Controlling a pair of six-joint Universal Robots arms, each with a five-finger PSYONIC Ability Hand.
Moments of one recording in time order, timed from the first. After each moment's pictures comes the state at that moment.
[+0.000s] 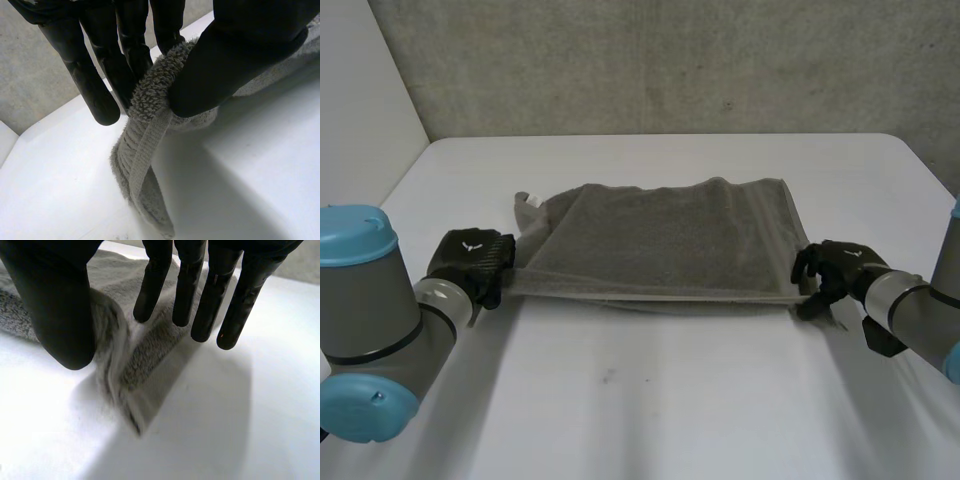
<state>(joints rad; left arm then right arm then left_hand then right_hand) 4.37 -1.92 -1.72 3.32 -1.62 3.43 1.70 -1.02 1.56 -0.02 1.32 3.03 1.18 1.22 1.22 1.22 1.03 0.71 0.63 0.63 0.63 0.45</state>
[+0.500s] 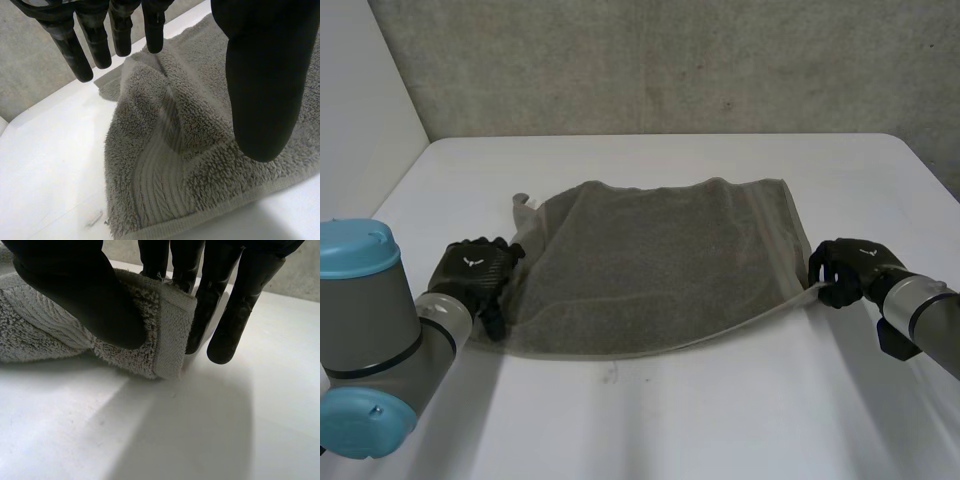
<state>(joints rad) 4.37 -1.92 -1.77 3.31 -1.61 3.43 1.63 -1.11 1.68 -0.11 1.23 3.03 0.26 0.25 0.25 0.25 0.08 1.39 1.21 1.21 1.22 1.03</state>
